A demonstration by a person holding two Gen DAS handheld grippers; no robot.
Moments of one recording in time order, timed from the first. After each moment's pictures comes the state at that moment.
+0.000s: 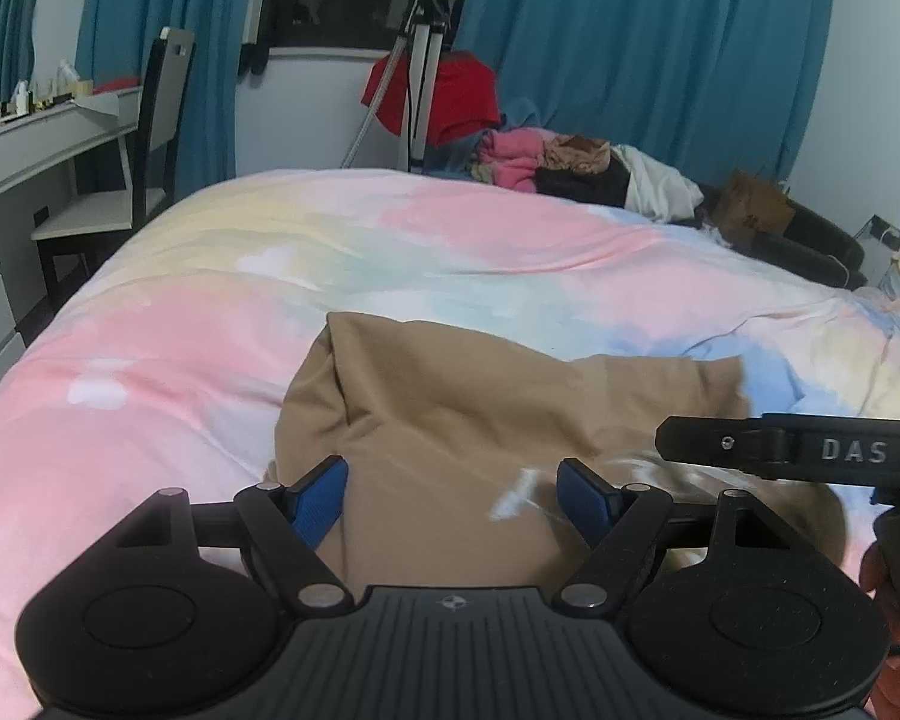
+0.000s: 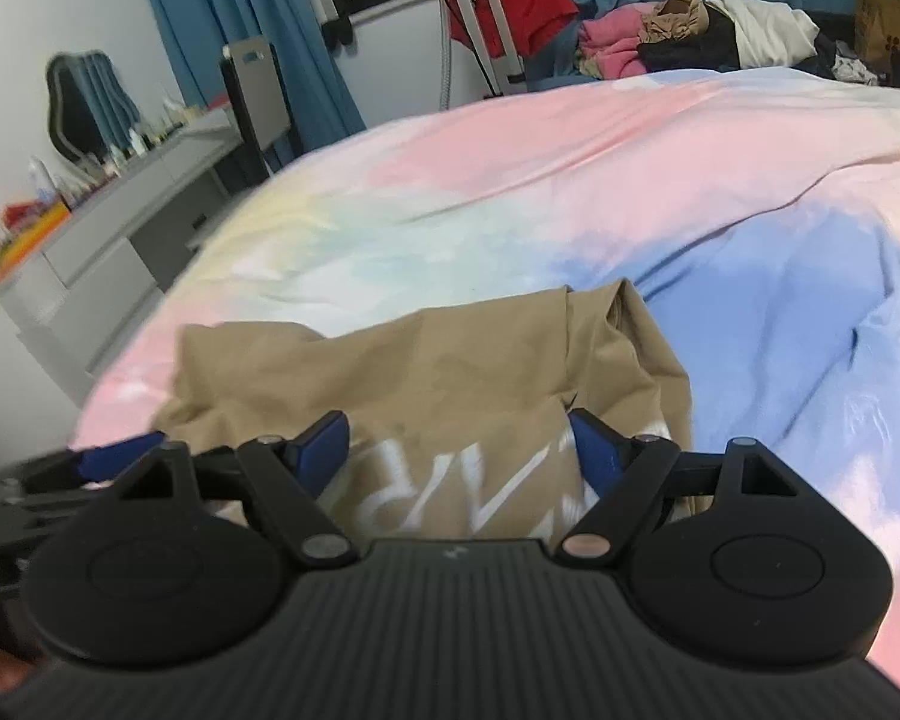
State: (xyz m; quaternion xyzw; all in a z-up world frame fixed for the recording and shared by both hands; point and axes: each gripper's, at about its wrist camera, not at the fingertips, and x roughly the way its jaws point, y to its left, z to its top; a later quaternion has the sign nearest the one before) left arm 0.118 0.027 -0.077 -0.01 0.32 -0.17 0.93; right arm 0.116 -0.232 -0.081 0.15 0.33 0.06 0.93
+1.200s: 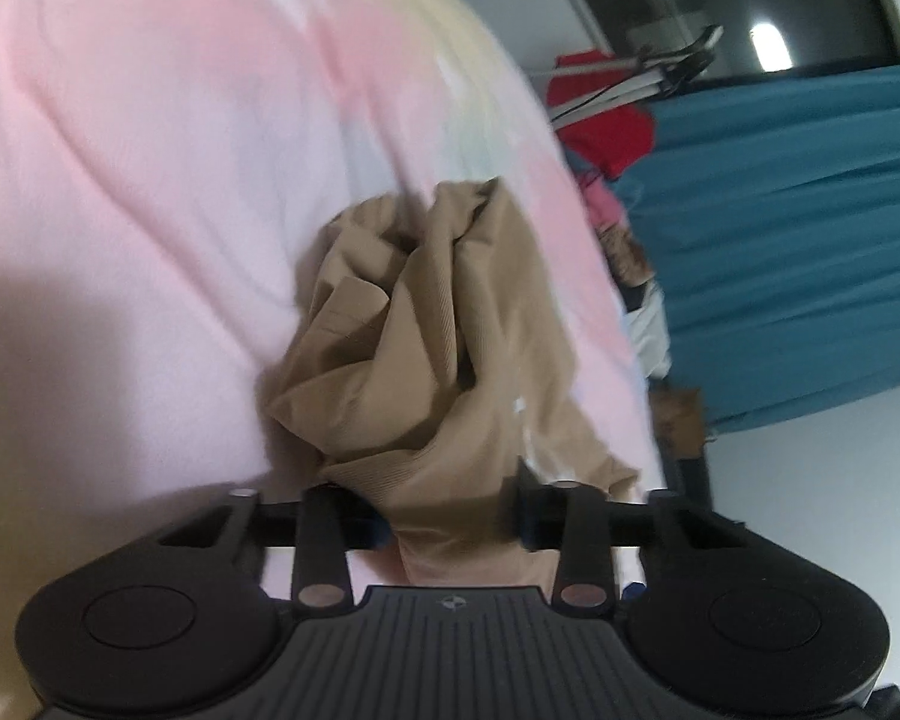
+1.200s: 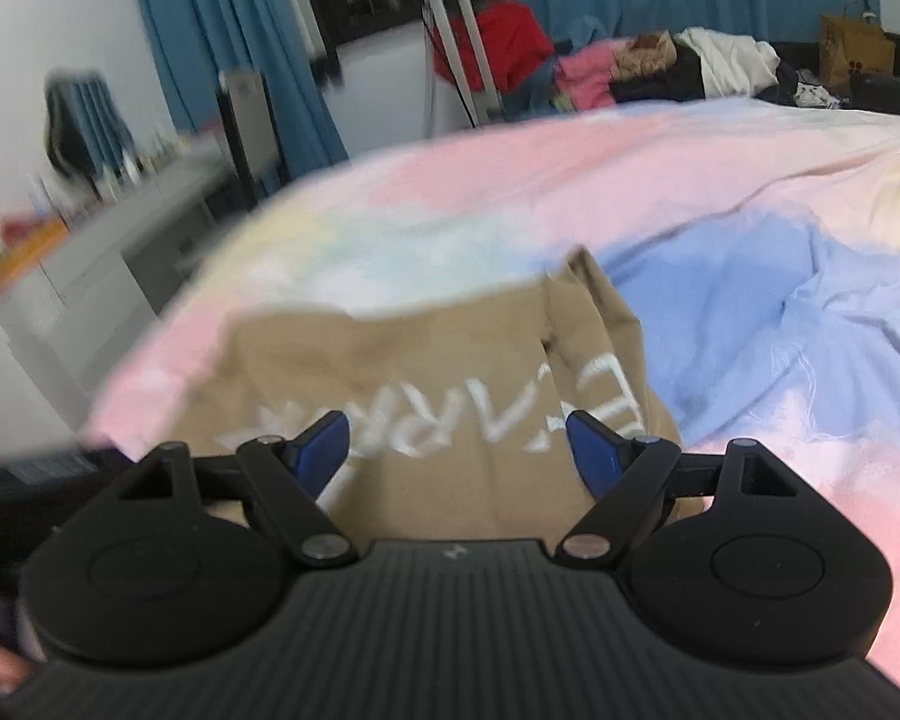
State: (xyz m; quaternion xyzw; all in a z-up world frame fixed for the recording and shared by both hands) left arm 0.085 0.103 -0.131 -0.46 0.40 -0.14 0.78; right arm 0.056 -0.220 -0.062 0.19 0.28 0.05 0.94
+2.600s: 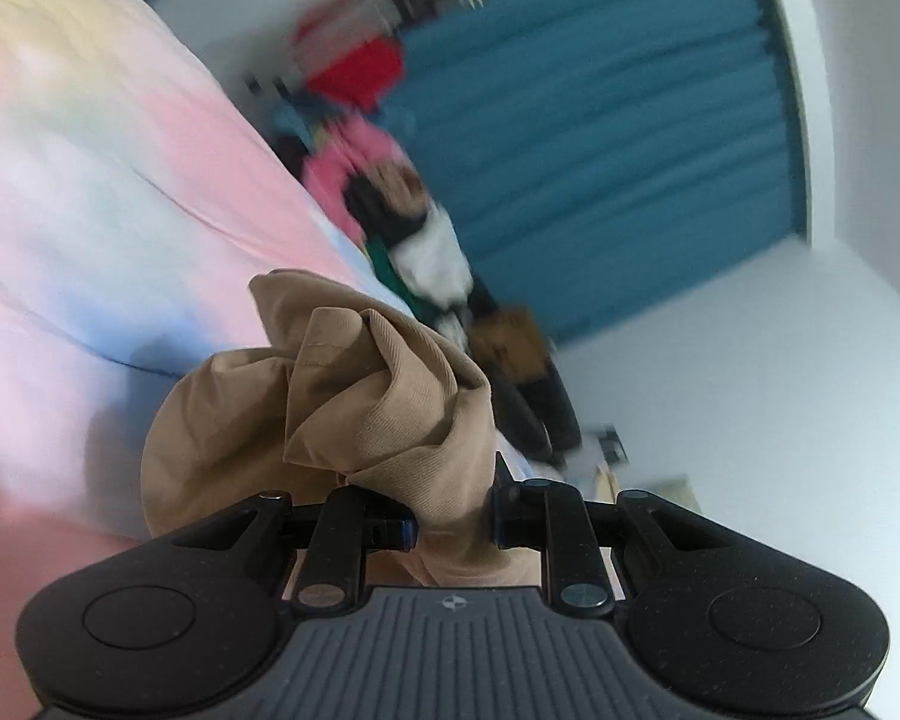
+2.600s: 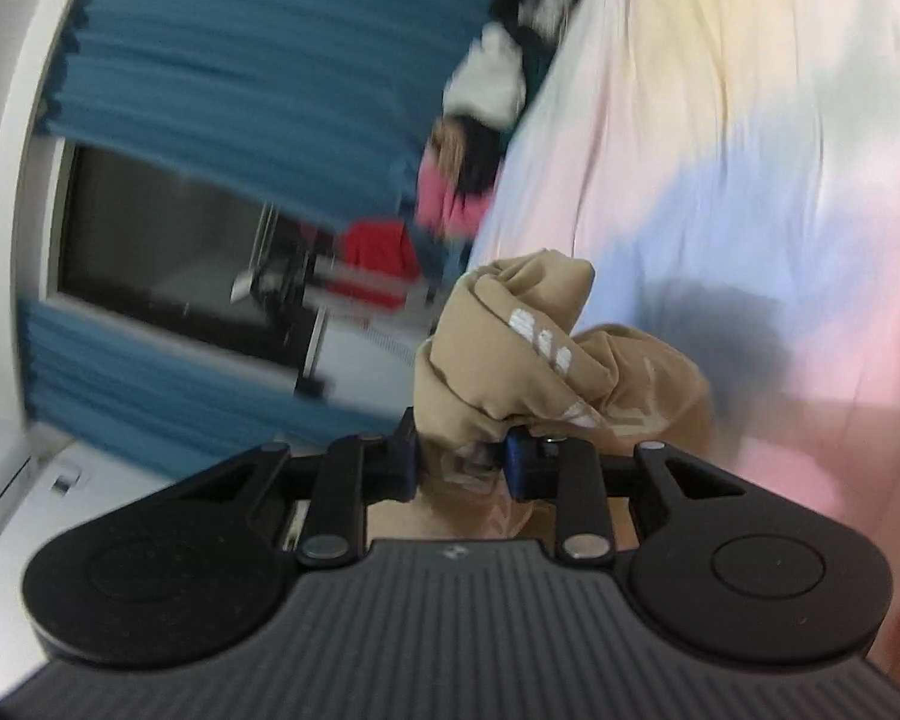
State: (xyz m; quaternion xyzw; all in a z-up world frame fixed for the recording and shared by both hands) left arm 0.097 -0.113 0.016 -0.40 0.35 -0.32 0.78; right arm -0.038 -0.442 -0.017 0.58 0.12 -0.09 0.80
